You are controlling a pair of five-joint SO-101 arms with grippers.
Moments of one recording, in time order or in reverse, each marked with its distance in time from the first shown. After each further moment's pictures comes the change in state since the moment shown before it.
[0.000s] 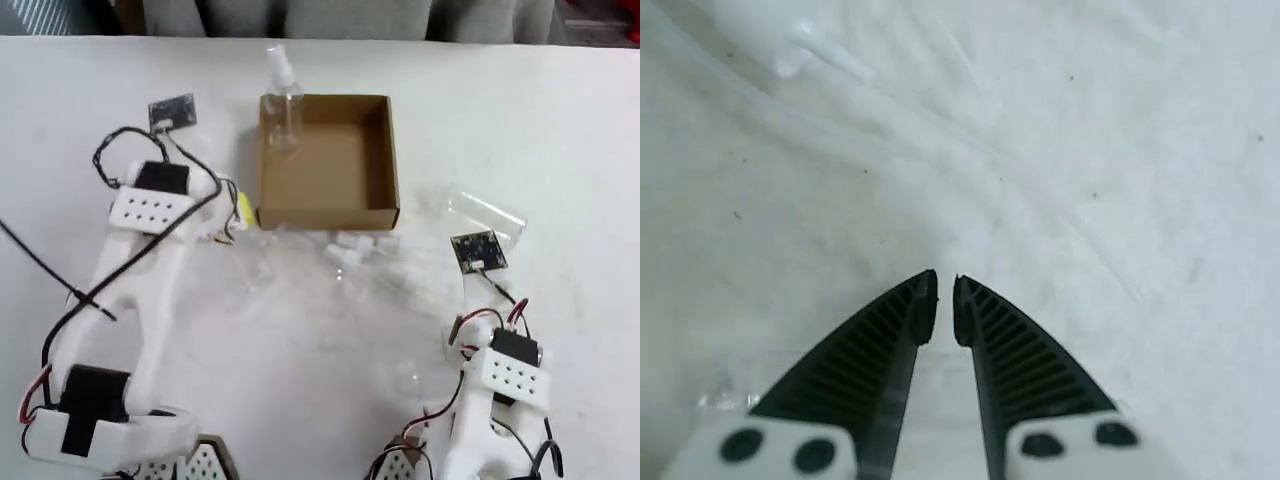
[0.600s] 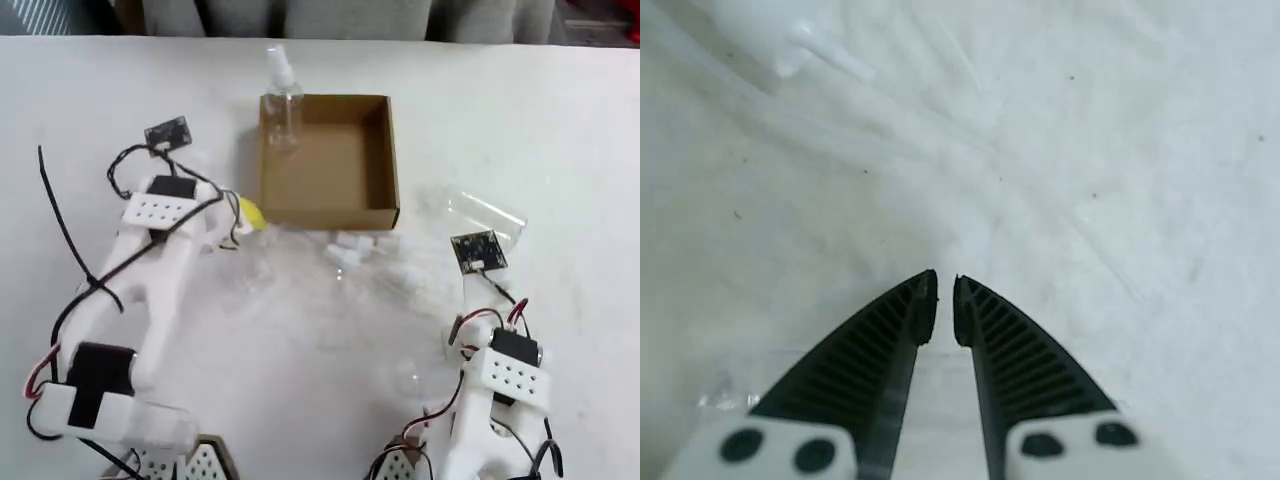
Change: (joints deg) left arm -1.6 6.7 5.2 -10.3 4.2; right arm 0.0 0.0 0.0 0.0 0.0
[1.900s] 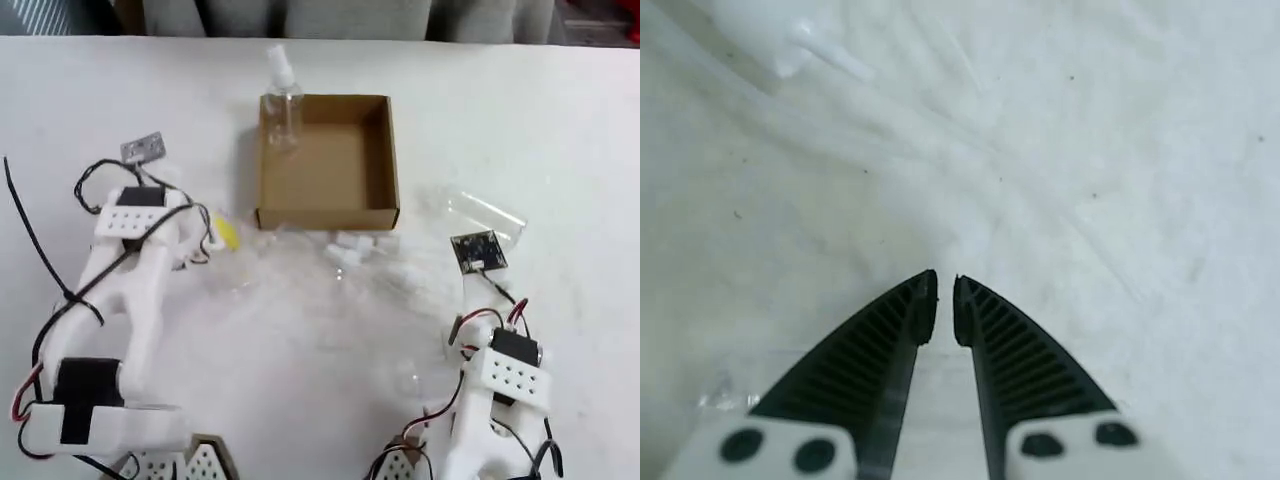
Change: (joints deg) left arm -6.8 -3.0 5.3 0.7 -8.1; right arm 0.0 0.0 0.0 0.0 0.0
